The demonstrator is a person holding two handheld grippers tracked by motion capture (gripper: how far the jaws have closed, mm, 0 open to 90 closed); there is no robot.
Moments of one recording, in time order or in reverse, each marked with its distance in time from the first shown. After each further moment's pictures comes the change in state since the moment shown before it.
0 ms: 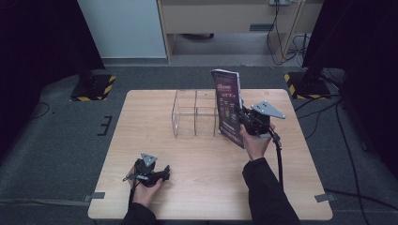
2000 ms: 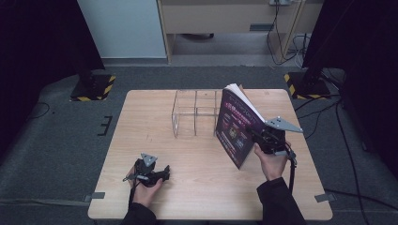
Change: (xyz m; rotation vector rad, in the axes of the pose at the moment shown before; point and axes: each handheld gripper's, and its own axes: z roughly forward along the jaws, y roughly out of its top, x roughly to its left) left arm 0.000 0.000 0.000 0.001 0.000 -0.001; right arm -0.005 -0.015 -0.062 0.167 0.021 0.048
